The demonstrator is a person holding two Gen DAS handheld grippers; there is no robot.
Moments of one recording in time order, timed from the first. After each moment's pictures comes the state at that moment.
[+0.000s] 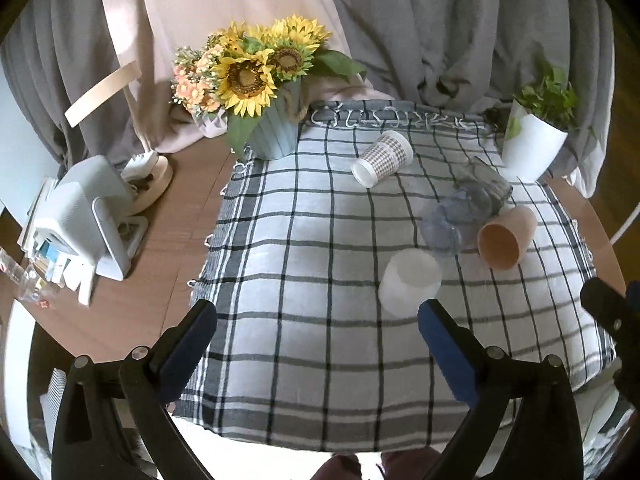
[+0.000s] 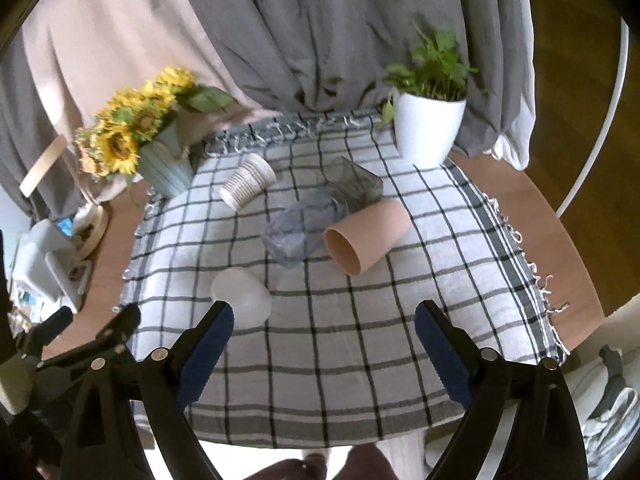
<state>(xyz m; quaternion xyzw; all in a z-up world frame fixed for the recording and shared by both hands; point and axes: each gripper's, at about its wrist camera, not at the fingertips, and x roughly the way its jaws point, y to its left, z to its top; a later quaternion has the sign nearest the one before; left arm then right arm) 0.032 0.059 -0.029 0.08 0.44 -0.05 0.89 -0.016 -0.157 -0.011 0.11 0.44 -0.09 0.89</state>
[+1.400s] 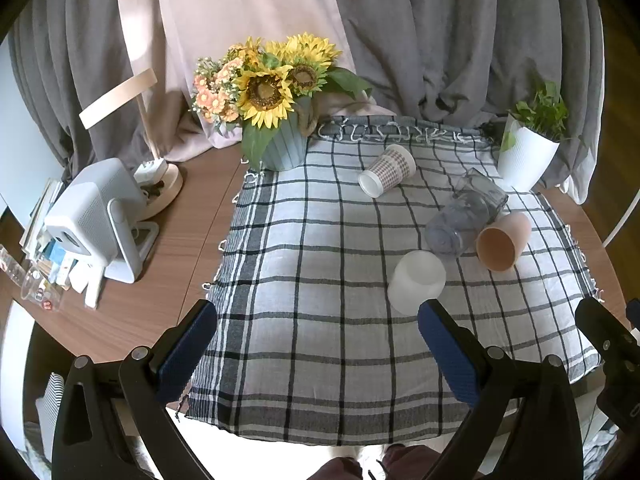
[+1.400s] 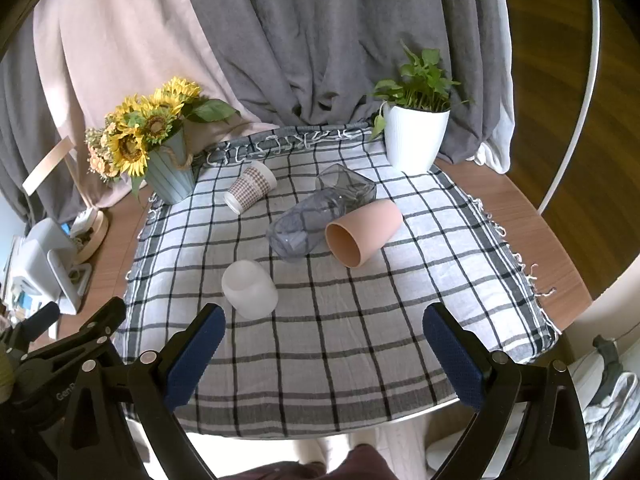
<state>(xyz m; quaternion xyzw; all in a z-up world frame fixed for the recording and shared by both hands) 0.015 0.082 -0.016 0.07 0.41 -0.06 0.90 -0.052 -0.127 -0.004 0.10 0.41 -0.13 0.90</state>
